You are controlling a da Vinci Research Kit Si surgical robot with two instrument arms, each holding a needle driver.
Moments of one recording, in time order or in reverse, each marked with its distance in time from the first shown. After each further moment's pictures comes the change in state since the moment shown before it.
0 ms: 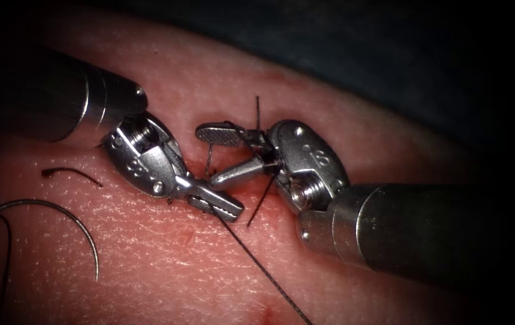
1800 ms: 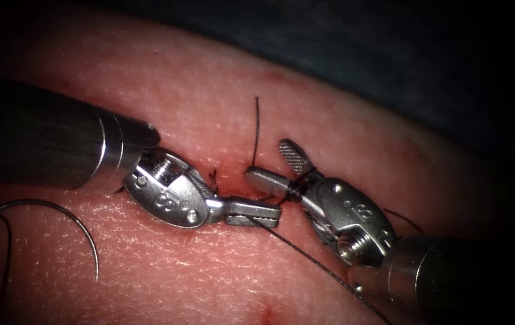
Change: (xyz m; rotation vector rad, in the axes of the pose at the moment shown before) right arm -0.003 -0.003 -0.007 -0.880 -0.220 0.079; left arm 0.000 0.000 0.002 0.338 -0.104 -0.174
